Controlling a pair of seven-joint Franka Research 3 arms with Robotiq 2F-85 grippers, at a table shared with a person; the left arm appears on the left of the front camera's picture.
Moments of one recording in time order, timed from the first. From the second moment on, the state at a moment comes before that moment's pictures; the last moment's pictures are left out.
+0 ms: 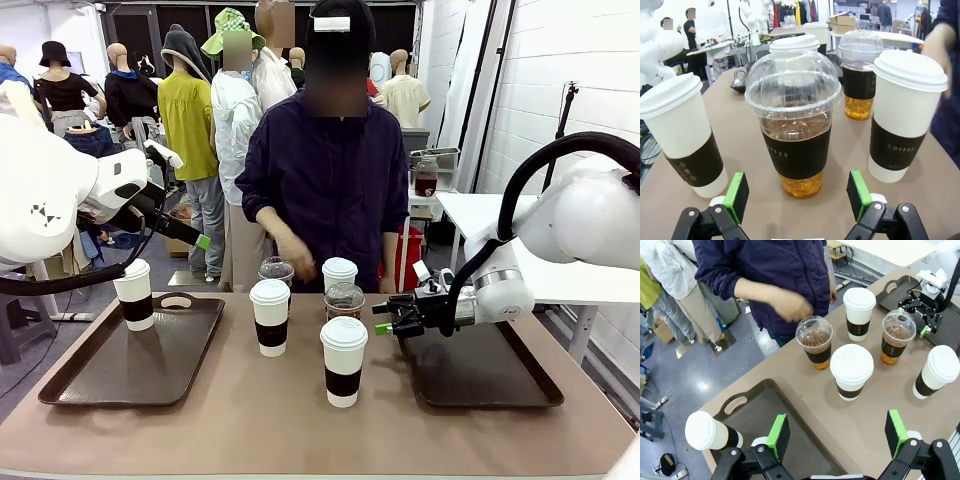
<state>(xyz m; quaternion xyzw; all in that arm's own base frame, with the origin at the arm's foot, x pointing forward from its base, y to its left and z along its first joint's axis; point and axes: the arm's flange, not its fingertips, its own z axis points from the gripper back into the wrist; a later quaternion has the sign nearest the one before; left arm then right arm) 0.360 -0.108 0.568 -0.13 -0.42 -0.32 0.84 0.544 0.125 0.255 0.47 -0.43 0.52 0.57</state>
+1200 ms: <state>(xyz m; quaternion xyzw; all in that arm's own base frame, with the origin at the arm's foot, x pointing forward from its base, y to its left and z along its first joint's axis) 0.360 -0.108 0.568 -0.13 -0.42 -0.32 0.84 0.557 0.167 0.234 0.49 -0.42 0.53 0.55</state>
